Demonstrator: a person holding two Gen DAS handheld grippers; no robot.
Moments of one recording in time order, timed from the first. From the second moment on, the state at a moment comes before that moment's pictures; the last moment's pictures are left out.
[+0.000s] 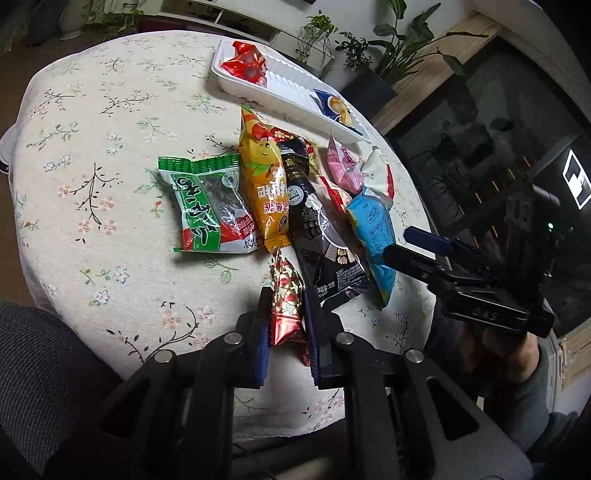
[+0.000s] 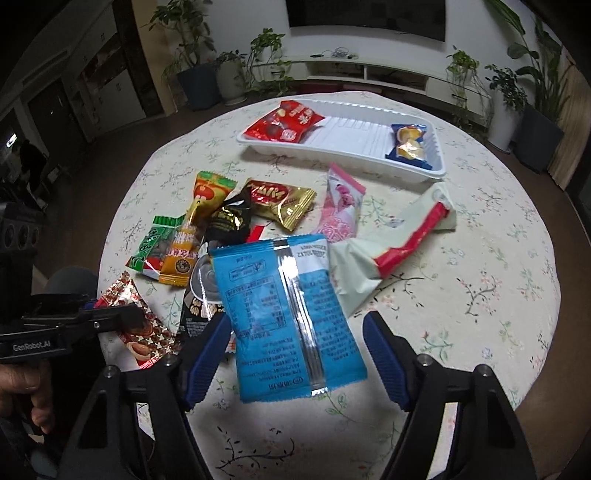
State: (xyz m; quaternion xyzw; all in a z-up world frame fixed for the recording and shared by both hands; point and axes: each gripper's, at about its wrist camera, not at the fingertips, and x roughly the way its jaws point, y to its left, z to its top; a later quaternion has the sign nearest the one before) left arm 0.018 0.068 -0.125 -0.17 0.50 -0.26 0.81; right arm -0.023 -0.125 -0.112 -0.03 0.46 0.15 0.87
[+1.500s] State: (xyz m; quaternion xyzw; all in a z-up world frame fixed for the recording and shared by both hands) left arm 0.018 0.076 -0.110 -0.15 0.48 -0.27 0.82; right arm -0.034 -0.151 -0.096 0.08 0.44 0.19 0.87
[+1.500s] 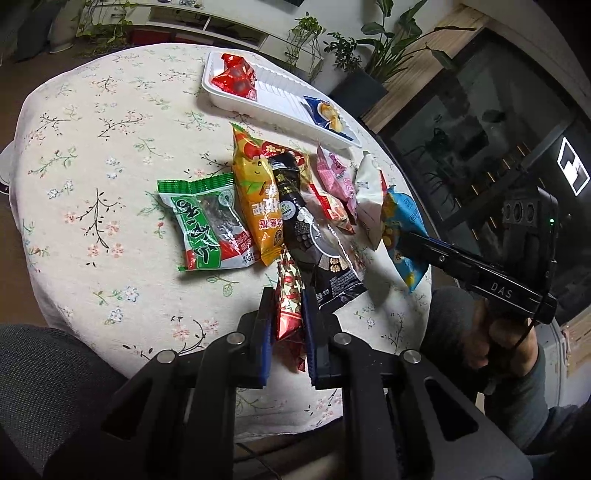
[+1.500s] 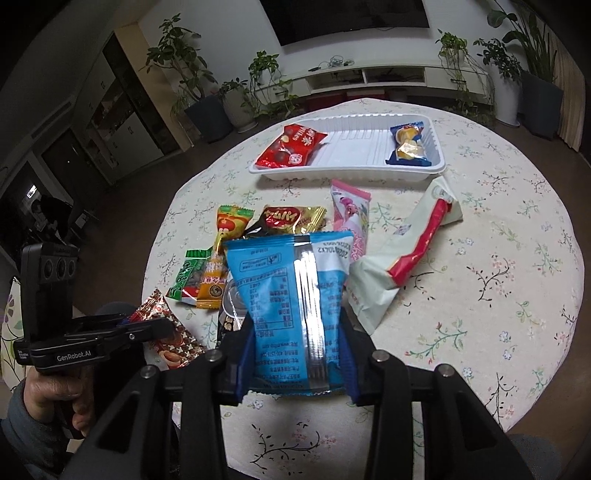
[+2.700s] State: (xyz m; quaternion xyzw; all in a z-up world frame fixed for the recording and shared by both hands) left arm 0.215 0.047 0.022 -0.12 0.42 -0.31 0.85; right arm 0.062 -0.244 0.004 0.15 0.34 0.12 0.92
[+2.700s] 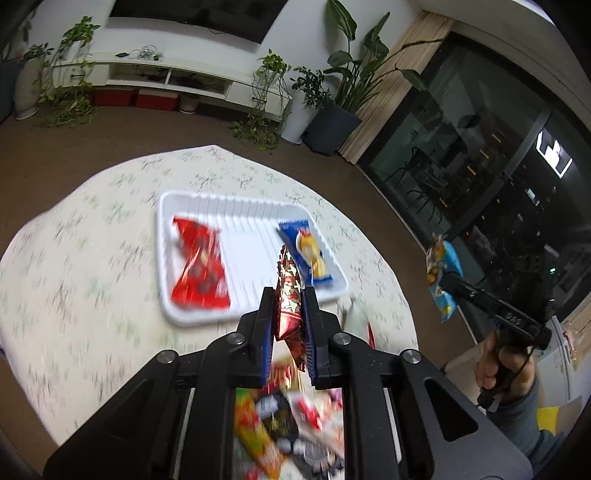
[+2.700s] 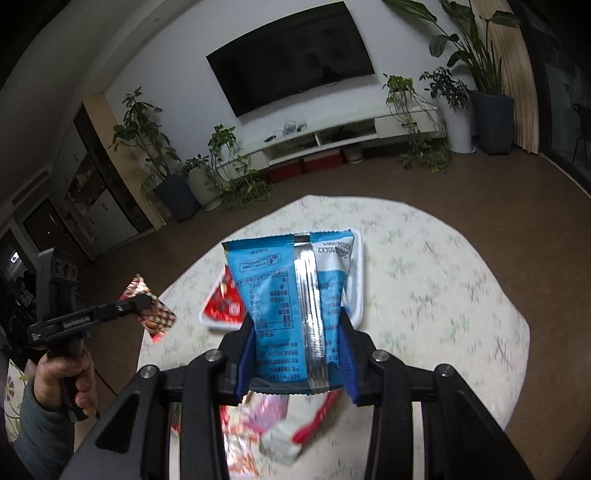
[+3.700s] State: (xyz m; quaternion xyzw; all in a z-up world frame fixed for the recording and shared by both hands) left arm 0.376 -0.038 -0.102 -0.03 0.51 -0.25 0.82; right arm 0.259 -0.164 -0.106 0.02 0.47 0.07 0.88
